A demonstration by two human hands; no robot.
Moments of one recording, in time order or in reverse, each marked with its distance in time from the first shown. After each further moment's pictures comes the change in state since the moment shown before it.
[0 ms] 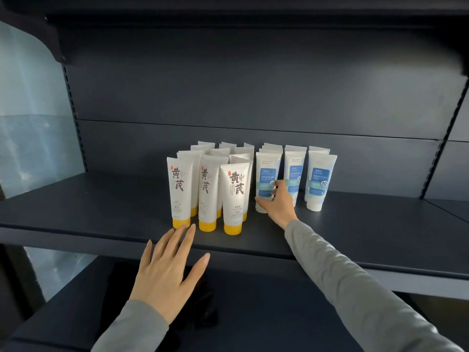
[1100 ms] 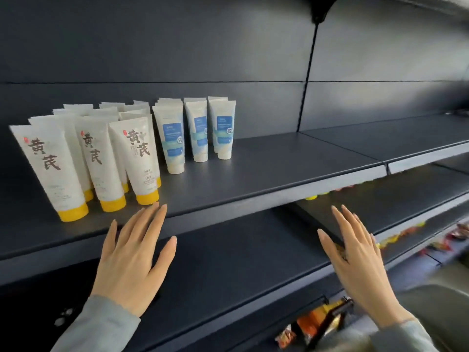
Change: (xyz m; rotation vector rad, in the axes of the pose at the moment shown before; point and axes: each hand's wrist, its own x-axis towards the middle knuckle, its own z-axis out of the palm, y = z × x) left_hand 0.005 0.036 0.022 -0.221 -0.045 0.435; right_hand -0.290 0.021 -0.160 -0.783 0.376 0.338
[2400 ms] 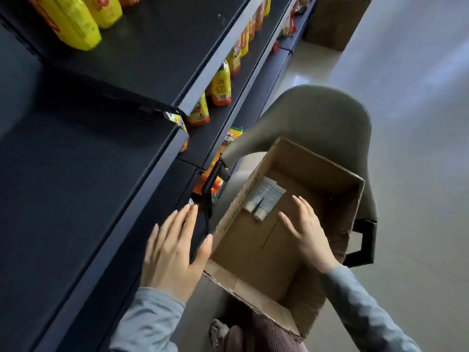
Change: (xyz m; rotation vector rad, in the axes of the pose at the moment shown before) left_hand -0.035 0.272 0.358 -0.252 -0.785 0.531; right_hand -0.138 0.351 0.111 0.095 -0.212 0.967
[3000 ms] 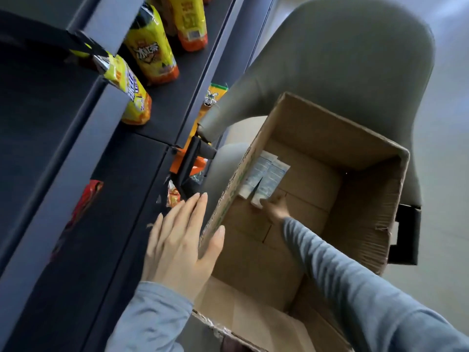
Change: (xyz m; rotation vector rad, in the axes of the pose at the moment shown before) left_hand 0.083 -0.016 0.102 -0.010 -0.138 0.057; right_hand 0.156 0.093 0.165 0.610 -0.102 0.730
